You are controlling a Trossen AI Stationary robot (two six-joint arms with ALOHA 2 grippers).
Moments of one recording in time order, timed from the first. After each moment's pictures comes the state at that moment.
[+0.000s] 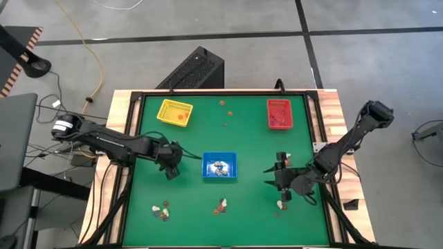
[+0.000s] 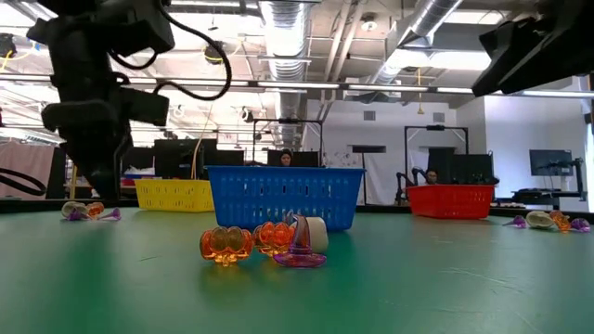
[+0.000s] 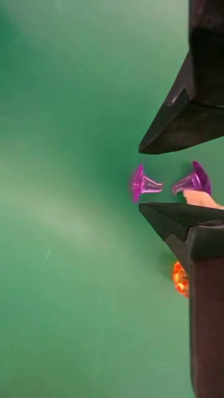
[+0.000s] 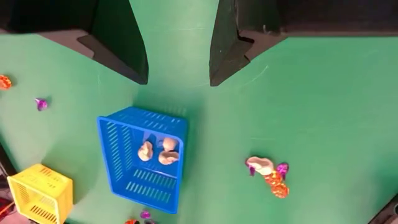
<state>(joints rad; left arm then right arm) -0.13 1.24 0.60 -0.57 -0.16 -0.54 0.69 1.09 0.63 -0.27 0.64 0.21</state>
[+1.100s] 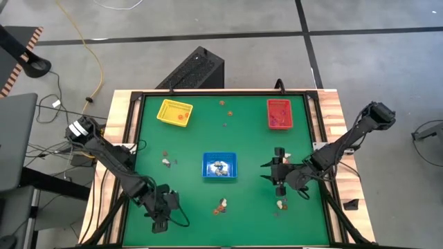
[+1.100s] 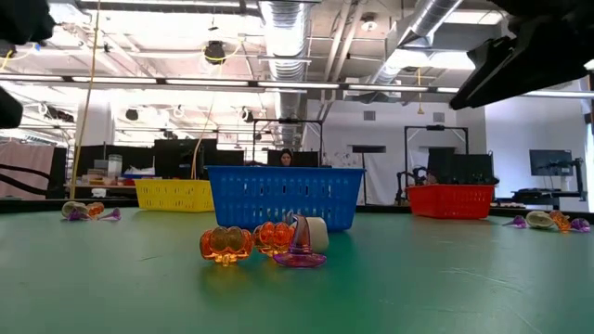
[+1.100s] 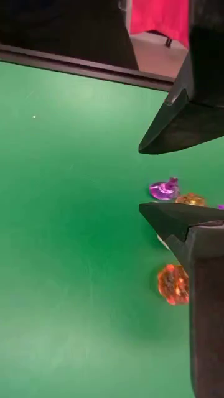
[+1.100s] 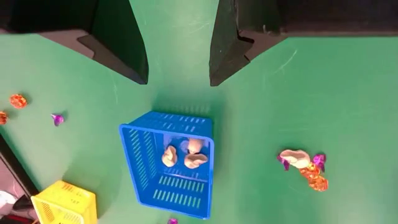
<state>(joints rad) -0.76 1.49 0.83 -0.36 0.05 -0.97 0.60 1.10 0.60 -0.22 0.63 0.24</state>
